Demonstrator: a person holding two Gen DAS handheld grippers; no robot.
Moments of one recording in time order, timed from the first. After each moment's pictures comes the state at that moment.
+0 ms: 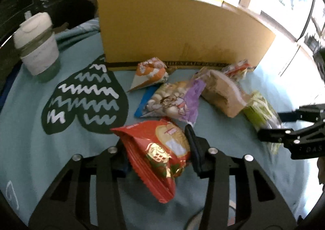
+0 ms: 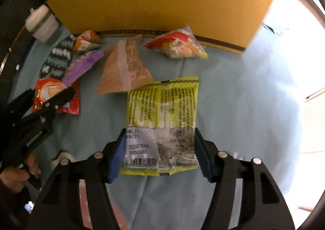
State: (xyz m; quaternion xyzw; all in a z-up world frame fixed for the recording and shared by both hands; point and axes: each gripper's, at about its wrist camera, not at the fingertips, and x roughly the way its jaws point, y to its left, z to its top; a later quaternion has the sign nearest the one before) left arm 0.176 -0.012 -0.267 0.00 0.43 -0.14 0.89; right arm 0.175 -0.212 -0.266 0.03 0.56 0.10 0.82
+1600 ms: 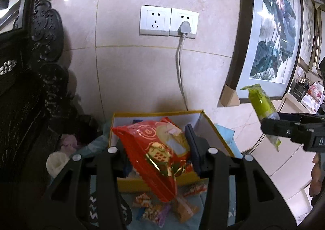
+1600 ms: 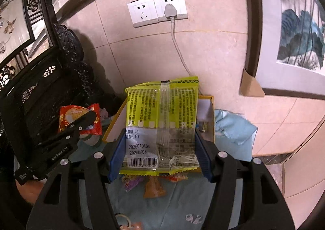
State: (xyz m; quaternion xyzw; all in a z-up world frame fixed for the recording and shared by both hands) left arm 0.233 -0.037 -0.024 -0.01 0.25 -0.15 0.96; right arm 0.209 -0.252 -0.004 0.06 0.34 0.12 0.93
